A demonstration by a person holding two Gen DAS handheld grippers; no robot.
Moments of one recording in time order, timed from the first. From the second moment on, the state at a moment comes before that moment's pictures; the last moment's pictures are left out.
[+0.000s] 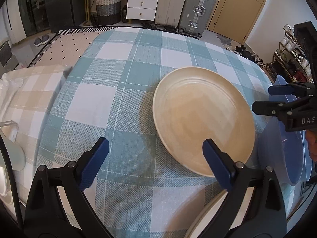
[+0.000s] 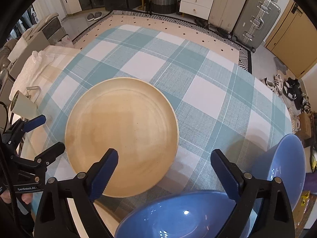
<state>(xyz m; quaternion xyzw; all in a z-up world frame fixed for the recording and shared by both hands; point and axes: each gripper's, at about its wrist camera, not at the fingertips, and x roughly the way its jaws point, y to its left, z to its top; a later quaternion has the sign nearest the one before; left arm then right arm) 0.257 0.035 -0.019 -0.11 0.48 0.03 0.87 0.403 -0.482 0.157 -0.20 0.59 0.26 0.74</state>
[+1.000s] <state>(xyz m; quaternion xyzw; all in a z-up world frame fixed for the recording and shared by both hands) 0.292 0.017 -0.054 -0.10 0.51 0.01 0.86 0.425 -0.471 0.104 -0.23 0.62 0.26 0.70</state>
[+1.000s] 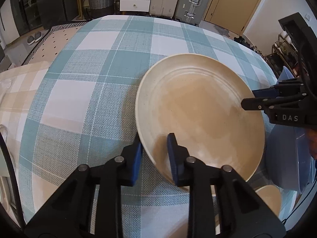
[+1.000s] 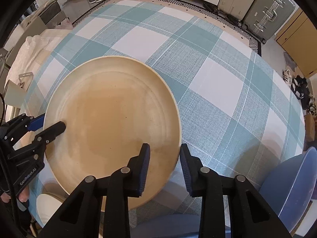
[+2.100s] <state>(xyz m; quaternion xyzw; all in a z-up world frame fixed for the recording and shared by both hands) 0.240 0.020 0.025 -0.09 0.45 0.03 0.89 0.382 -0.472 0.184 -0.24 0.56 0.27 0.74</state>
